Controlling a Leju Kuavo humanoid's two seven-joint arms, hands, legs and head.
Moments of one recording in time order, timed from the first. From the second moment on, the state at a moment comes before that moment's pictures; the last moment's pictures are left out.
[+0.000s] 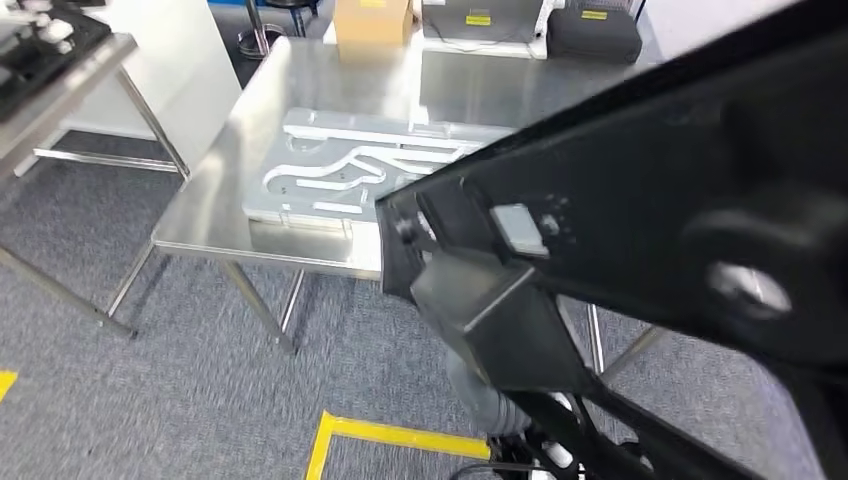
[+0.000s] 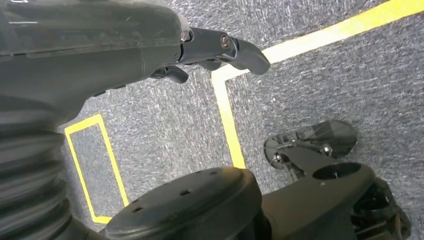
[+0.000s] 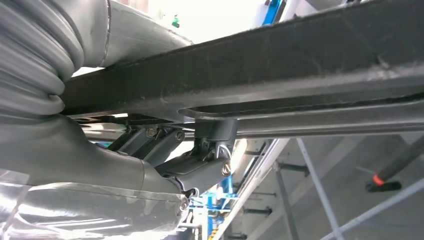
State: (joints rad) left arm -0.15 0.01 -1.38 -0.14 1.08 0.25 0.01; right arm -0.12 0.09 0.62 -1.83 0.12 -0.15 -0.66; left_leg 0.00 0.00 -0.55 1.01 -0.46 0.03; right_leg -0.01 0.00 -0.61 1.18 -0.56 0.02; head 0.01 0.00
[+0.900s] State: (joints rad) left arm -0.15 0.01 -1.38 -0.14 1.10 0.25 0.02; right arm -0.14 0.12 0.62 -1.81 0.14 -0.17 -0.66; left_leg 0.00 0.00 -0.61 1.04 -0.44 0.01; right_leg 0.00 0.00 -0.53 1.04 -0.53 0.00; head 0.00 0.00
